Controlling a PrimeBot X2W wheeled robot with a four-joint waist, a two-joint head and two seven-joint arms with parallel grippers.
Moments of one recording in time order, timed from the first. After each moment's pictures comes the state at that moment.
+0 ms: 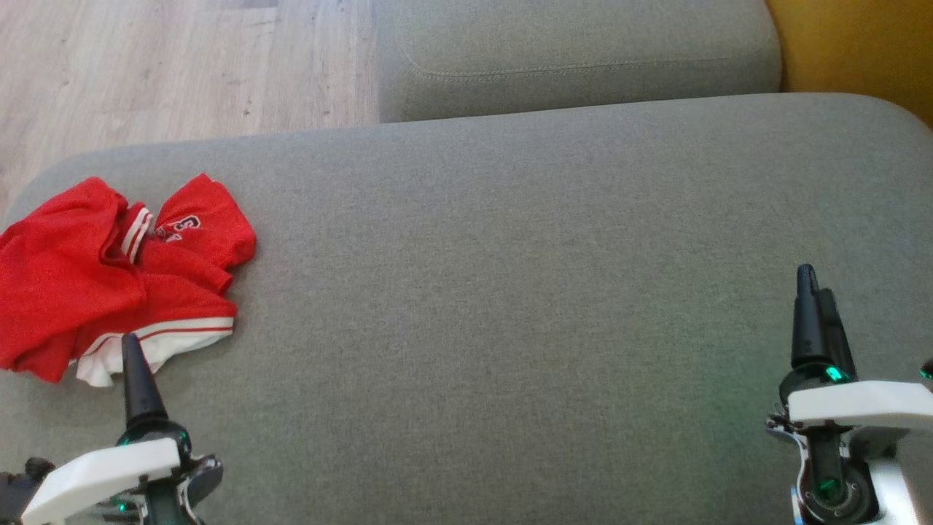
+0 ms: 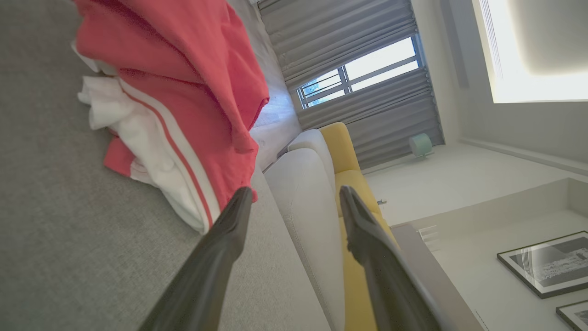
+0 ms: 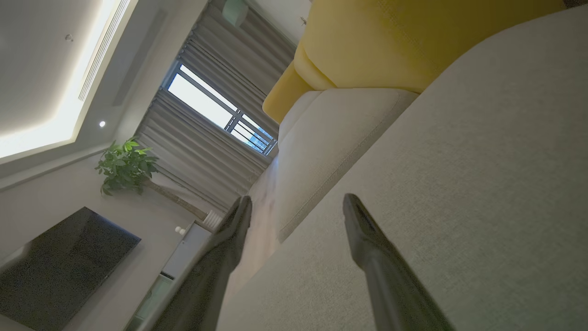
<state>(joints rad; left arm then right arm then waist) -0.01 0.04 0.10 0.15 -1.30 -0.12 -0.05 -0.03 -0.04 -0.07 0.16 0.95 0.13 -0.04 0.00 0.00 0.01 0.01</state>
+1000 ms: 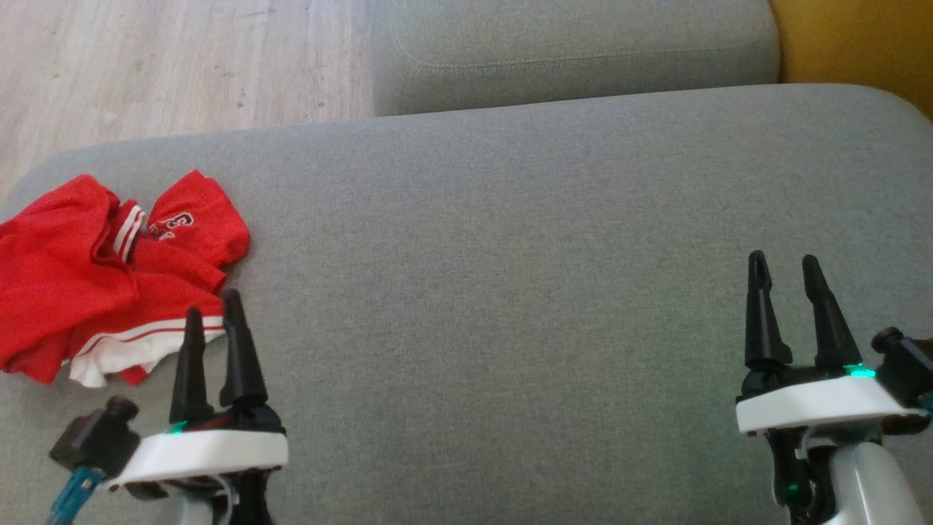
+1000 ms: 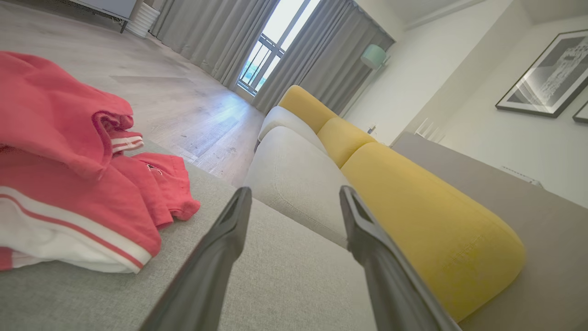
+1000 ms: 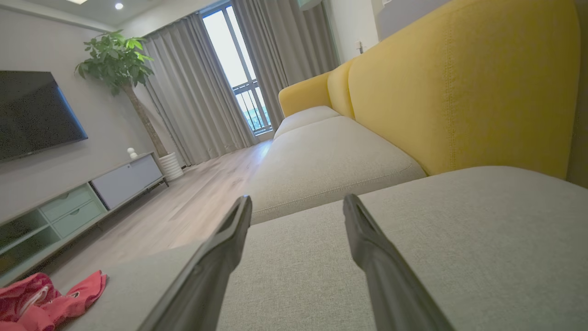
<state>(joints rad) 0.00 0.04 -0.07 0.05 -0.72 -0.11 -0.13 -0.03 -0.04 -0.02 0.09 0.36 0.13 -0.13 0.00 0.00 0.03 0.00</state>
